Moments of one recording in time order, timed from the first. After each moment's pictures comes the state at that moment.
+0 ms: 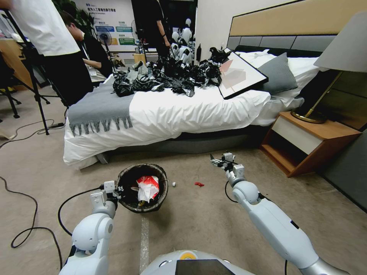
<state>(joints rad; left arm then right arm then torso) 1.49 -1.40 -0.76 -2.22 -0.31 0.73 -0.16 -0.98 0.97 0.12 1.78 0.49 -0.17 0.27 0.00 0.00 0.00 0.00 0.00</state>
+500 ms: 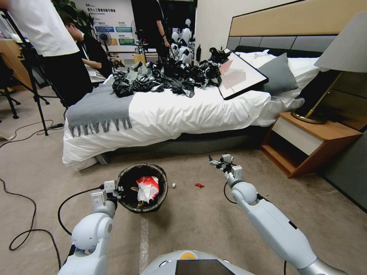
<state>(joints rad) 1.49 -1.40 -0.76 -2.21 -0.31 0.73 -0.15 -0.98 0.97 0.11 1.76 0.49 -0.17 0.26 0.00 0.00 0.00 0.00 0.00</state>
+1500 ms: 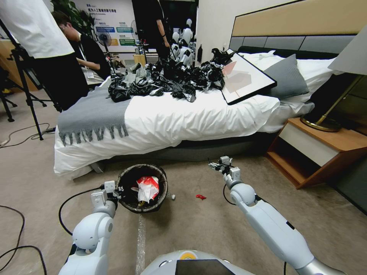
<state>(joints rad) 1.49 -1.40 -0.76 -2.20 -0.30 0.73 -0.15 -0.92 0.96 -0.01 1.71 0.48 -0.26 0.32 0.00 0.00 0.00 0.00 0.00</state>
